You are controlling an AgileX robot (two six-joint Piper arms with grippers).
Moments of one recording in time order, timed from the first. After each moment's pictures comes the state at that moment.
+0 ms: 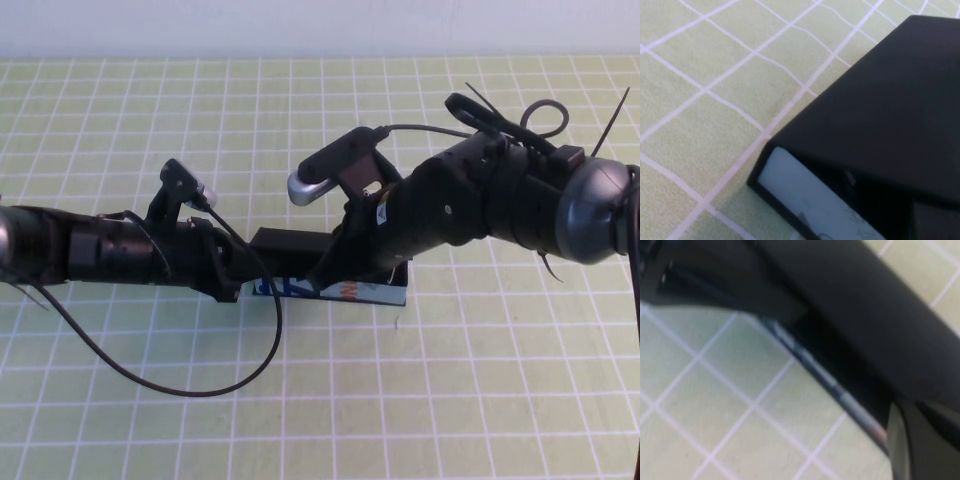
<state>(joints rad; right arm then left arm) 0.68 1.89 -1.41 0.05 0.52 -0.07 -0.13 2.04 -1.10 -1.54 0.95 1.97</state>
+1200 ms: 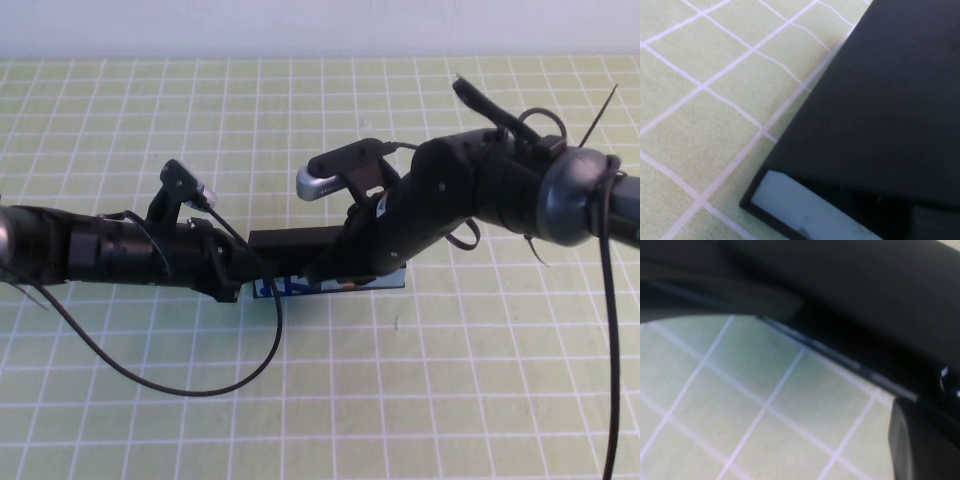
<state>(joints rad) 0.63 1.97 -1.48 0.24 0.63 -0.11 -0.13 2.04 -1.10 -1.53 0.95 1.95</state>
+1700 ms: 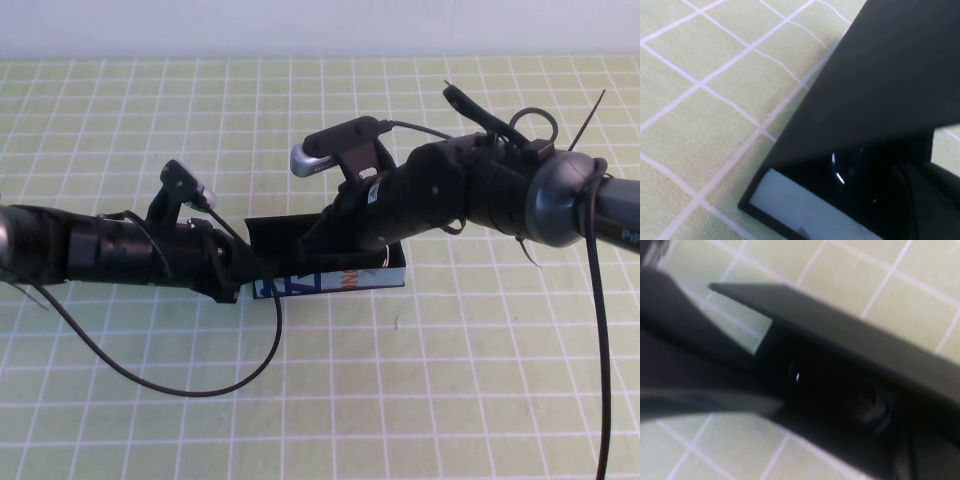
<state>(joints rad) 0.63 2.00 -1.49 0.24 0.44 -0.11 -0.13 2.04 -1.10 -1.52 0.95 1.94</state>
